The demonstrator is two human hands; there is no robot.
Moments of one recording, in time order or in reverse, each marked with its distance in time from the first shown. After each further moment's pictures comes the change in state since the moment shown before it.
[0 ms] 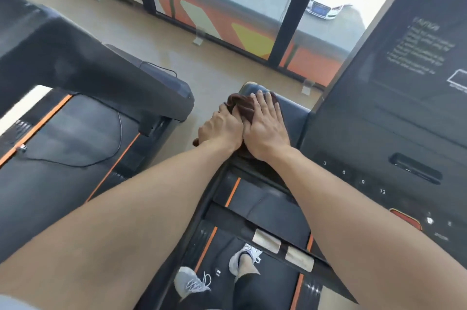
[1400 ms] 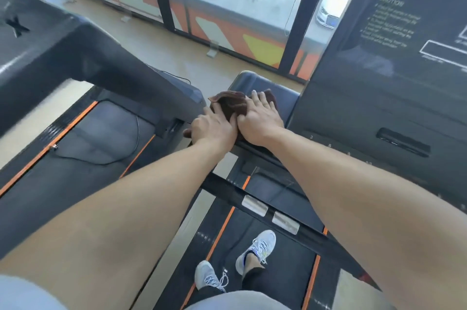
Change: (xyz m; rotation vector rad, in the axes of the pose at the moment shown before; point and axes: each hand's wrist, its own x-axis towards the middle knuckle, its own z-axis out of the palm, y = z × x) left_hand -0.069 -0.013 0.009 0.468 0.084 0.055; right_hand -0.044 -0.001 -0.025 0.073 -0.170 -0.023
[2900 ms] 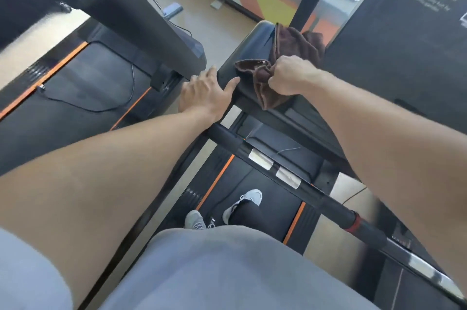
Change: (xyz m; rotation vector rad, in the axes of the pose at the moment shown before) left_hand -0.031 -0.055 0.025 -0.263 0.095 0.010; right_hand -0.013 0.004 -0.034 -0.373 -0.074 0.041
